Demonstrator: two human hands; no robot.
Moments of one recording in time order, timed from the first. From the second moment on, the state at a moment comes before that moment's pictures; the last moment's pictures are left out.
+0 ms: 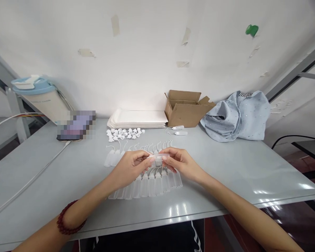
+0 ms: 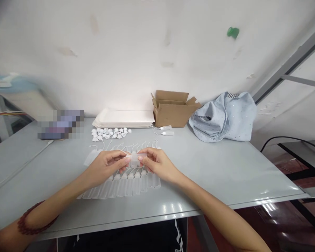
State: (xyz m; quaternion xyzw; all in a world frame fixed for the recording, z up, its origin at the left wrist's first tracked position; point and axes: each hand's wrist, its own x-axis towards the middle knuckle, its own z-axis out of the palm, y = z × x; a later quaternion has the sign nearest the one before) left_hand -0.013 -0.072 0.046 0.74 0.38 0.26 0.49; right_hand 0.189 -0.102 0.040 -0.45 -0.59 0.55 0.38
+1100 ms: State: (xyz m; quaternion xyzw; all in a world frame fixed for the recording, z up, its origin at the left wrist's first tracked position) left_hand -0.013 -0.076 0.031 0.90 0.27 0.31 0.18; right_hand 0.194 -0.103 0.045 -0.44 -0.60 0.55 0.38
